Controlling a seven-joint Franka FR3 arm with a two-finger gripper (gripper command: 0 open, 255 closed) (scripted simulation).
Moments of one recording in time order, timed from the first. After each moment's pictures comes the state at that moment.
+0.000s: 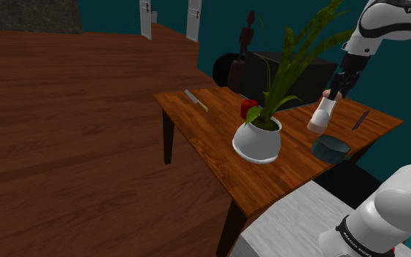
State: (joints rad) arm -0.15 -0.52 -0.39 -2.18 -0.22 1.63 -0.29
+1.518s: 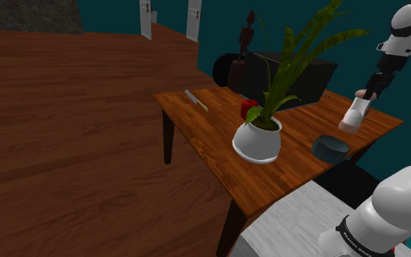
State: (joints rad) arm -0.22 -0.46 -0.61 -2.04 -0.31 1.60 -0.58
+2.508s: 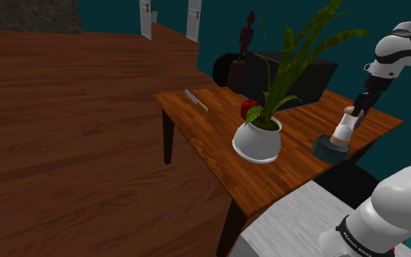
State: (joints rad) arm -0.23 -0.47 -0.65 -2.24 -0.33 1.80 -0.56
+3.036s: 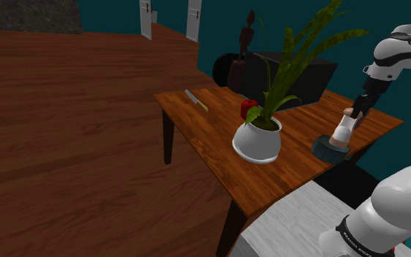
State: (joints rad) arm -0.23 -0.47 -0.66 -2.26 -0.34 1.82 -0.56
